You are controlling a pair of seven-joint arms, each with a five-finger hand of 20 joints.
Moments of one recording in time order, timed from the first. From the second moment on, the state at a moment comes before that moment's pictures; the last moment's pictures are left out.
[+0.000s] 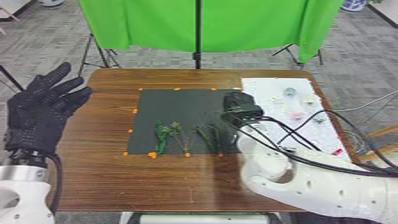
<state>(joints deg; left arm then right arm) 133.3 -49.4 -106.3 -139.6 32.8 23.2 14.9 -41.6 -48.1 5.1 -106.0 -123.5 15.7 56.9</state>
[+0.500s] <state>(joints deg) 128.5 -47.3 -105.2 -138.1 32.7 21.4 15.1 -33.6 -66.0 -4.3 -101.2 -119.3 15.2 52.0</state>
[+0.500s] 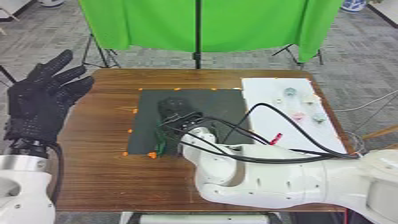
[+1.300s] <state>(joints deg) 113.1 -44.4 -96.4 -132.7 33.2 15.9 10.1 -31.9 -71.6 -7.5 -95.8 -114.7 17.3 58.5</state>
